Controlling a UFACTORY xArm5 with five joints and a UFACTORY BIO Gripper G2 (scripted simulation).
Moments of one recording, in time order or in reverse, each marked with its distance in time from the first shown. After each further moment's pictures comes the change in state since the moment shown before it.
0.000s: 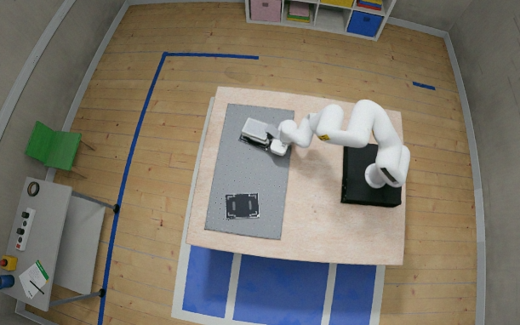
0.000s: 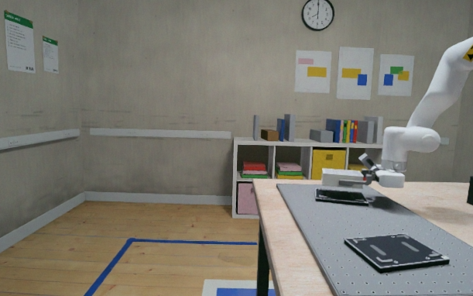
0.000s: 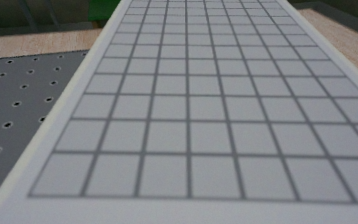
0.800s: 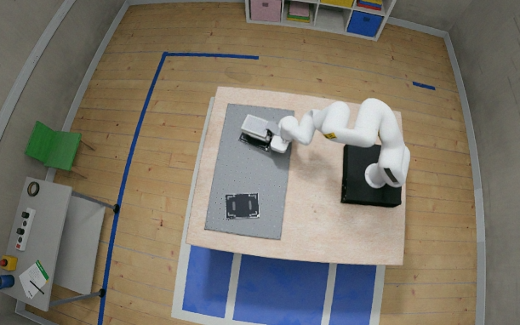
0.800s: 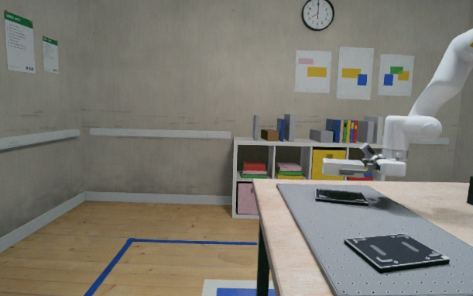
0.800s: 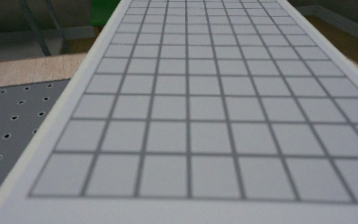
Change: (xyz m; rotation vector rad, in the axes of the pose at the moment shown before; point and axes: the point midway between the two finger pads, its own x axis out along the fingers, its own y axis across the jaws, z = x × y) arm 0.000 0.000 0.036 0.000 -0.001 0.000
